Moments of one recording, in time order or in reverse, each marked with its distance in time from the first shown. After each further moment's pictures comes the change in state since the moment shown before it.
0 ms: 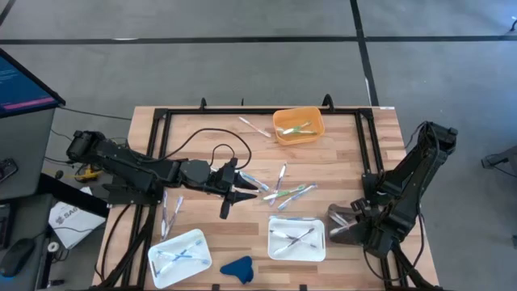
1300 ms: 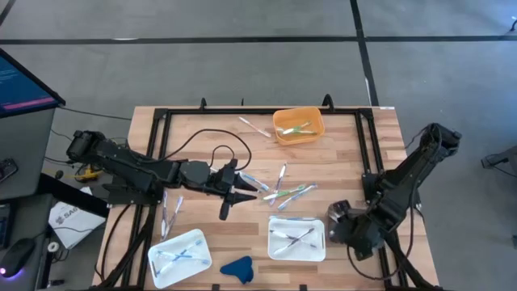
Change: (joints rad) left arm -0.006 0.000 0.000 0.000 0.000 0.000; right arm -0.210 0.000 0.144 0.190 0.056 -0.160
